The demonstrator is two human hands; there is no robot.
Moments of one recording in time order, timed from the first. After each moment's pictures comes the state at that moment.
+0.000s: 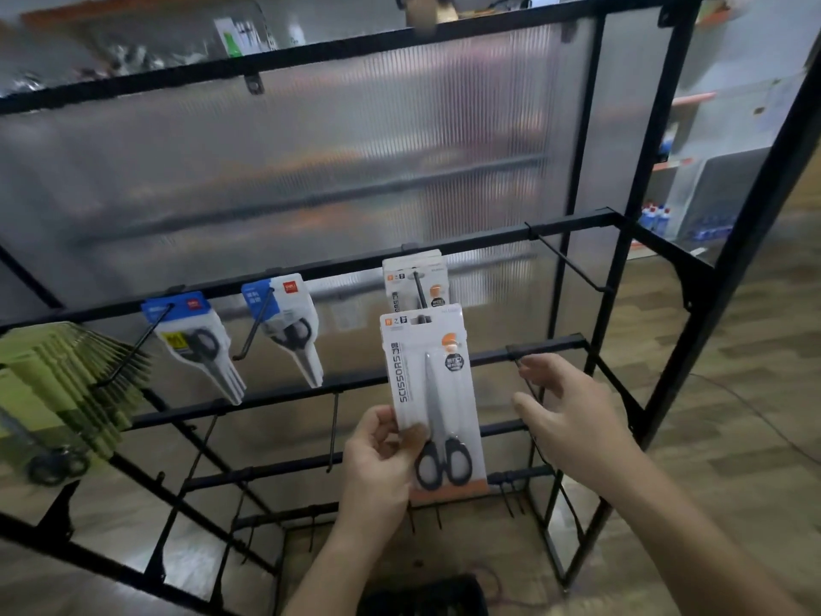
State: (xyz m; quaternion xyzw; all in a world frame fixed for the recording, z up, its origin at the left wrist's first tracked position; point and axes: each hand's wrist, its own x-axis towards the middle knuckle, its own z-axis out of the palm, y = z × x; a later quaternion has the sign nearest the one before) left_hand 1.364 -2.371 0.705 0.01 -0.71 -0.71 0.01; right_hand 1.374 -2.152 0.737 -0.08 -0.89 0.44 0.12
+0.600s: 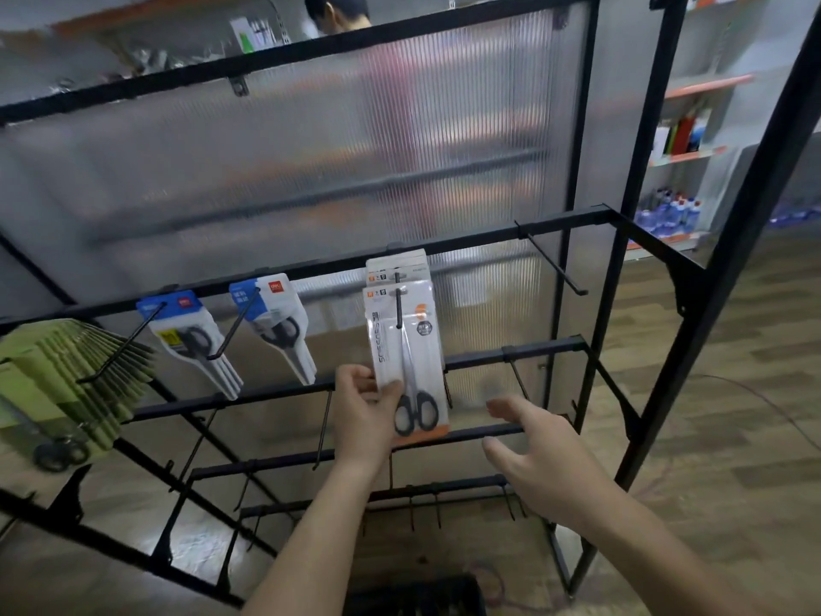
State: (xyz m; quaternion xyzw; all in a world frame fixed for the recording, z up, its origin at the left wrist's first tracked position) left_hand 1.300 -2.341 0.691 0.08 -0.80 -0.58 0.11; right_hand 1.381 -2.133 0.710 0.01 -0.91 0.41 0.01
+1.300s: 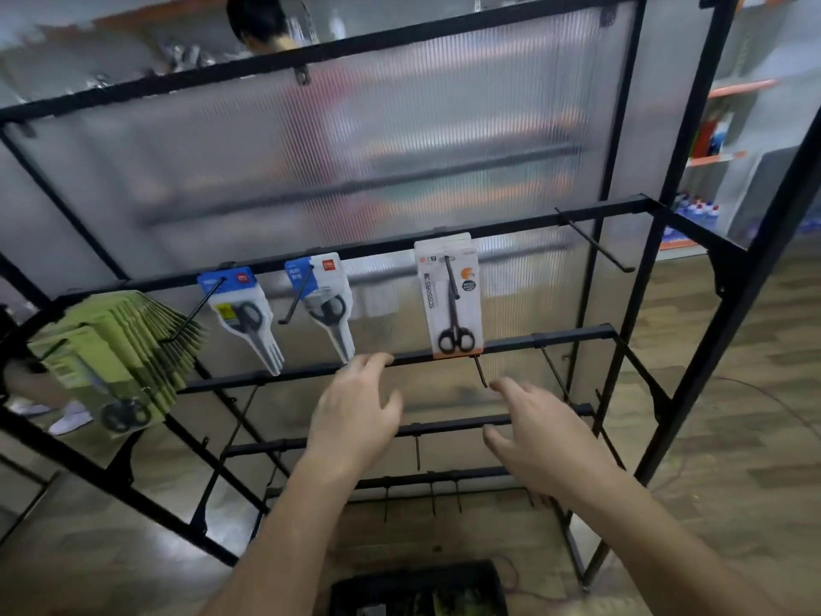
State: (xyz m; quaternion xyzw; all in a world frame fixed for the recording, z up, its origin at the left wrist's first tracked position) left_hand 1.353 -2.418 0.744 -0.05 -0.97 -0.22 0.06; right_hand 1.396 -2.196 0.732 0.03 -0.97 0.23 0.00
